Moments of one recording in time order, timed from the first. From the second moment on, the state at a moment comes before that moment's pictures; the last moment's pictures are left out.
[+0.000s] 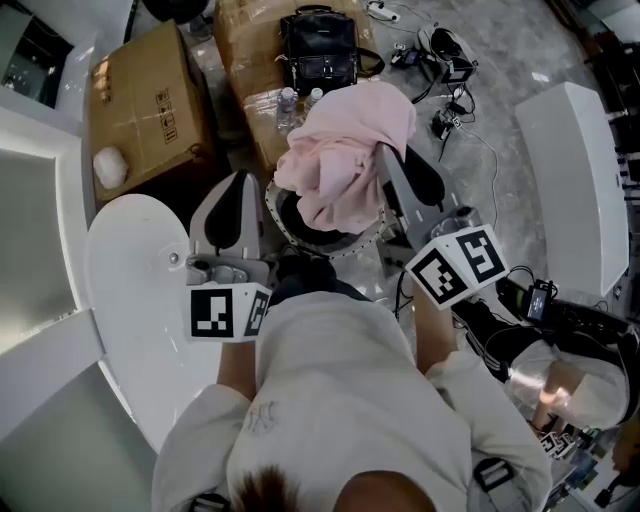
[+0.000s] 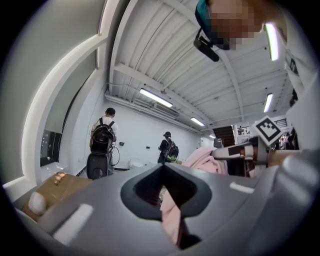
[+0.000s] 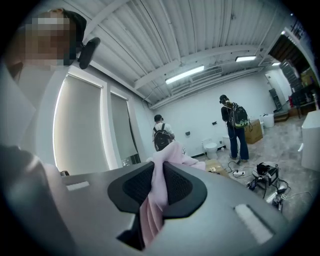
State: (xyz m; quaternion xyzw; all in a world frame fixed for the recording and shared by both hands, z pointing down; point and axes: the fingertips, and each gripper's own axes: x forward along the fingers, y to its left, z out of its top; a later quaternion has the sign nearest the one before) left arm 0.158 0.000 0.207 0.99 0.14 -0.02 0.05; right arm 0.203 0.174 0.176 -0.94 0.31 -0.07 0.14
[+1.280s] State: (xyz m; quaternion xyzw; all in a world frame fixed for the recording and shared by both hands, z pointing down) left arm 0.163 0.003 0.242 0.98 0.16 0.03 0.05; right arm 0.181 0.170 0.276 -0.93 0.31 -0.15 0.13
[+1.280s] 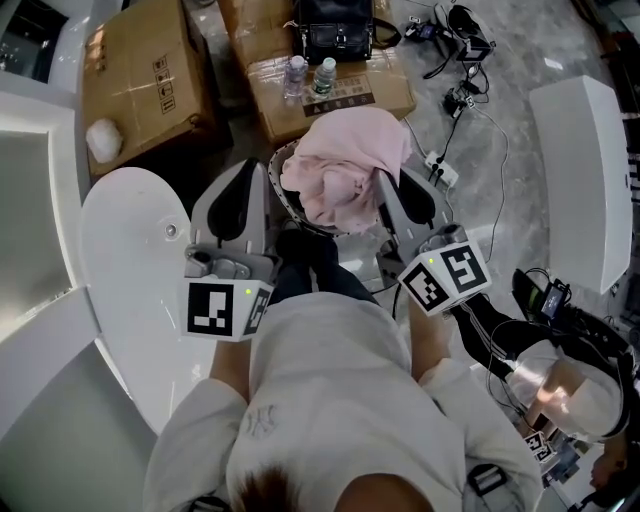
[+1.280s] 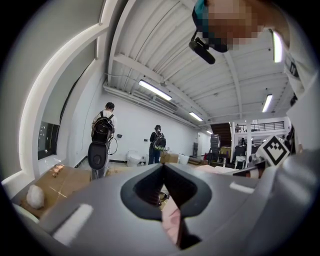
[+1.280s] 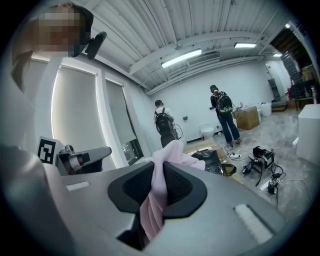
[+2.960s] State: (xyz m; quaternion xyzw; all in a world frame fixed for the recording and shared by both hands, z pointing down) left arm 0.217 0.019 0.417 0.97 0.16 0.14 0.09; right arm 0.214 0.160 0.493 -0.91 0.28 -0.28 0.14
